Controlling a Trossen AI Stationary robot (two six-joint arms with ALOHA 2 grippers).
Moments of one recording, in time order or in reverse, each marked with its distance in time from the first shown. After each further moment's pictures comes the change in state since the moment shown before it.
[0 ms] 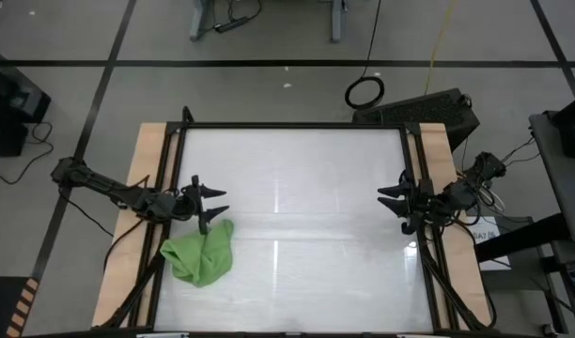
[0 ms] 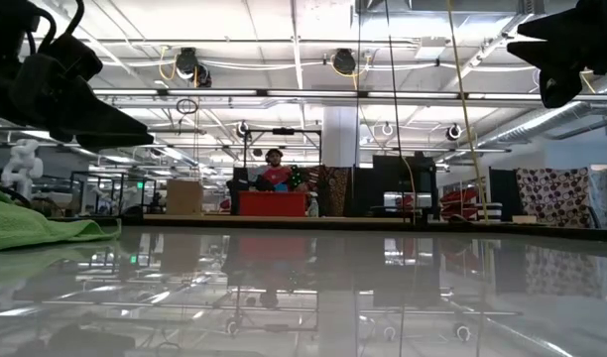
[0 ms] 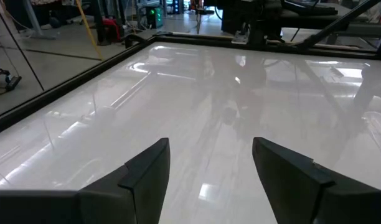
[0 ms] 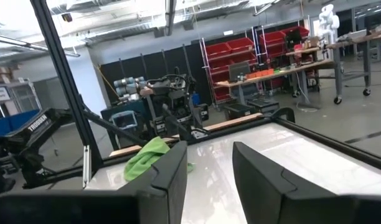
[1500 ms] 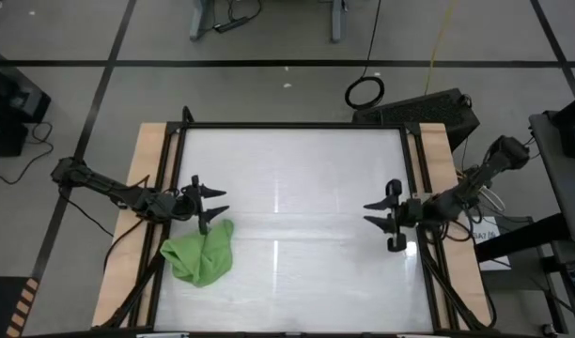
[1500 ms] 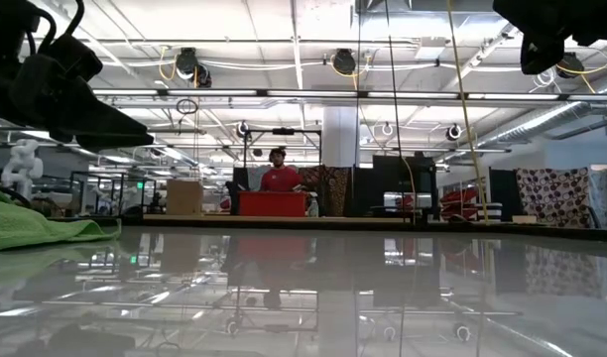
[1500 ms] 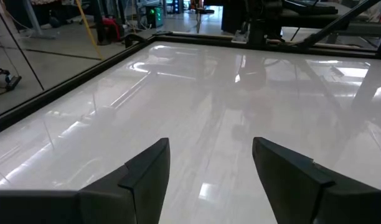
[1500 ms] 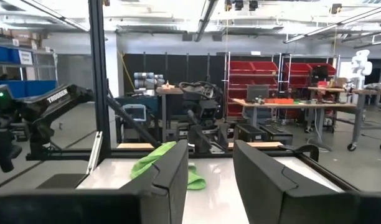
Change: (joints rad) left arm 0.000 0.000 0.000 -0.003 0.000 0.000; right arm 0.000 0.619 0.001 0.694 -0.113 -0.276
